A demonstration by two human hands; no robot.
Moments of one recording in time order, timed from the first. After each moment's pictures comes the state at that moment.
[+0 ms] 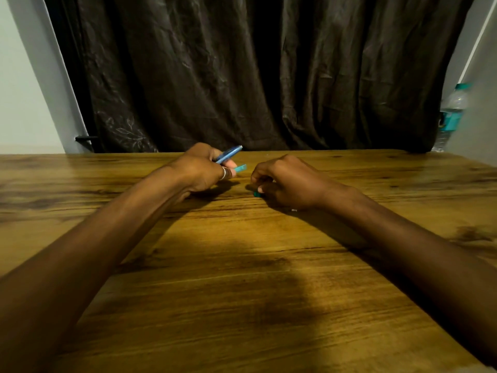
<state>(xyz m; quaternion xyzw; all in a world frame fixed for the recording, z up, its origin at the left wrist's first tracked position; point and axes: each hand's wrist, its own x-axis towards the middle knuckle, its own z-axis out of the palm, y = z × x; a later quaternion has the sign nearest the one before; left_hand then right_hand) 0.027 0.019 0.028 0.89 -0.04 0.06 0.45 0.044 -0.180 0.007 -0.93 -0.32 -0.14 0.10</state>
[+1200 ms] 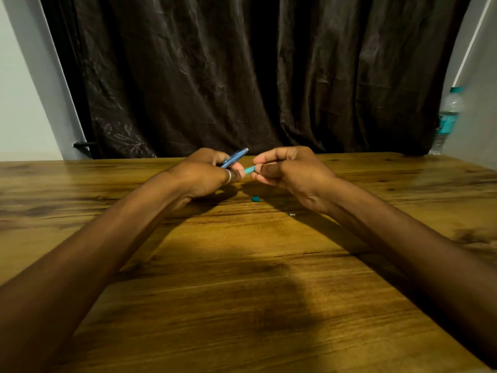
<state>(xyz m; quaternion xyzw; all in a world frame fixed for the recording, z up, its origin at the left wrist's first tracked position) 0.024 0.015 0.027 0.88 -0.09 0.04 0.47 0.026 -0.167 0.021 -0.69 -0.10 0.00 0.71</state>
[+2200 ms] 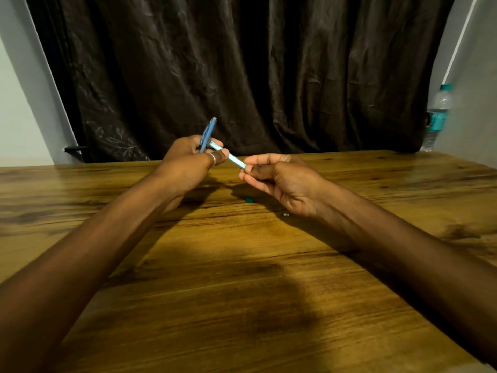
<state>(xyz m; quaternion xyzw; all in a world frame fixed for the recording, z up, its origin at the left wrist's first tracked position) 0.028 0.016 0.031 0.80 -0.07 0.16 0.58 0.019 -0.162 0.018 -0.57 -0.05 0.06 0.81</state>
